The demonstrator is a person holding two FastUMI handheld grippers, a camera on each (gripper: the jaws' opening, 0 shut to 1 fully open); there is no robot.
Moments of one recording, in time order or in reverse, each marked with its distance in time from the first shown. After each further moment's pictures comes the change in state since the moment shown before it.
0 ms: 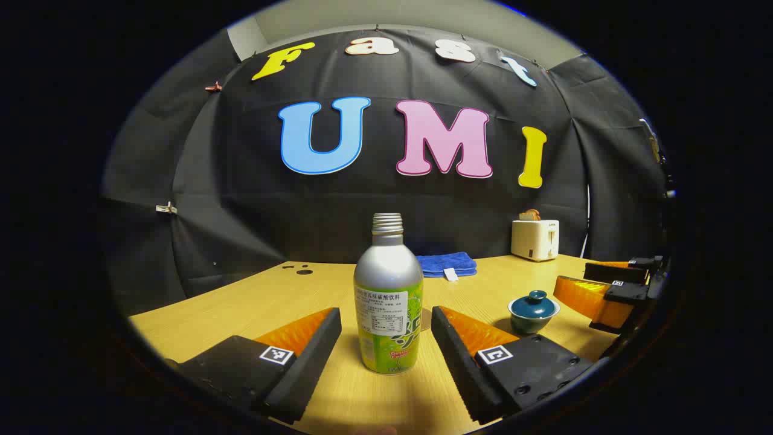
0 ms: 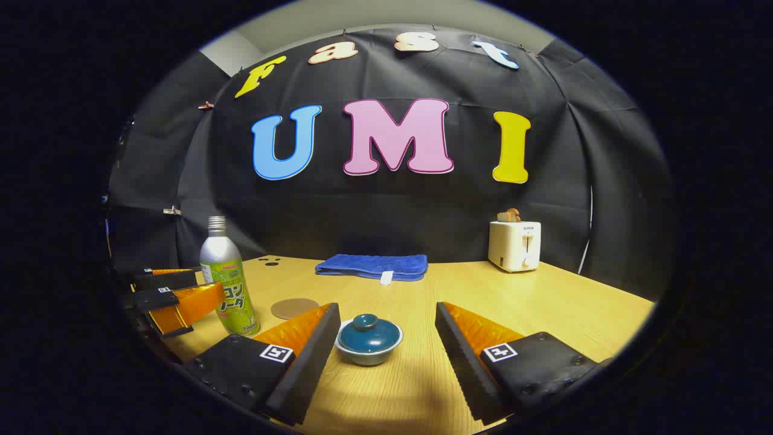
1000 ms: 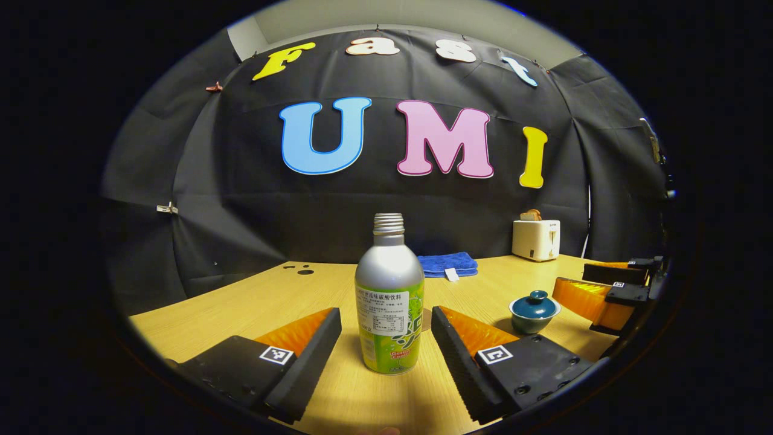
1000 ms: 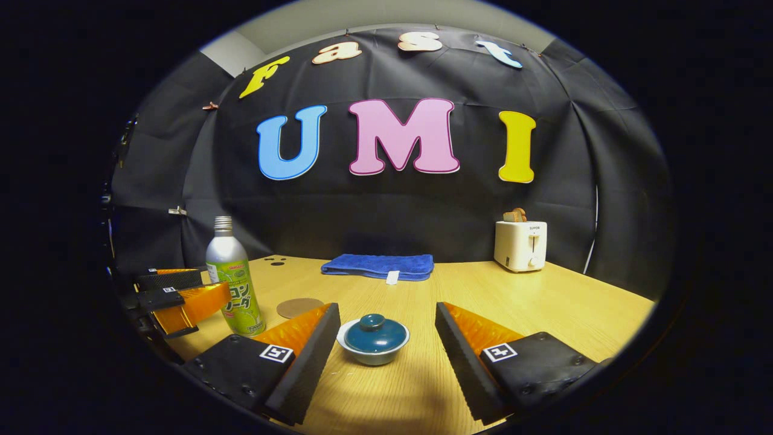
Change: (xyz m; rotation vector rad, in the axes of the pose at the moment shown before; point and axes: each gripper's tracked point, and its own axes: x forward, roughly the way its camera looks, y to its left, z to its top) left arm 0.000 0.000 0.000 -0.001 0.000 0.006; right arm 0.001 0.011 -0.003 0.001 0.007 0.050
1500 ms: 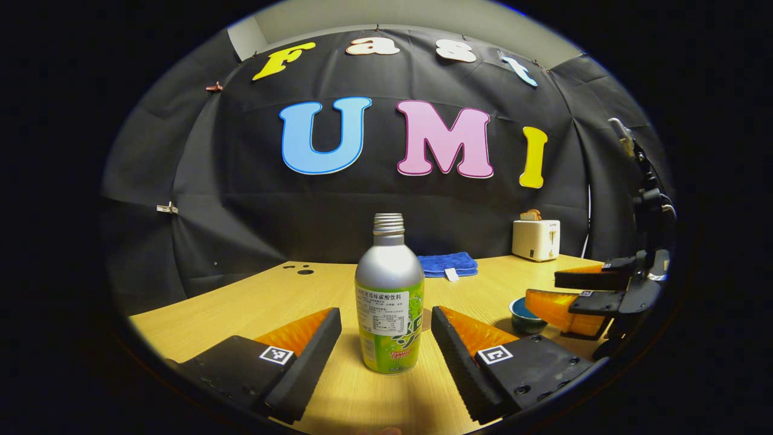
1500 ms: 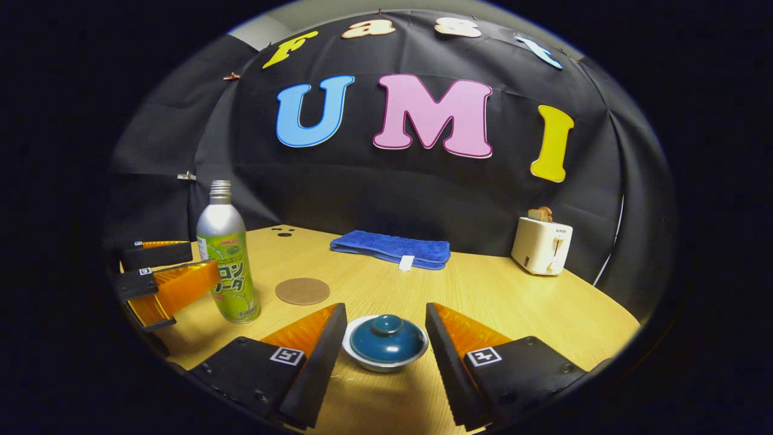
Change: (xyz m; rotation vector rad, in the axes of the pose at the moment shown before) left arm 0.000 -0.001 0.000 0.000 0.000 0.000; right arm 0.042 0.015 -0.020 -0.111 0.130 0.047
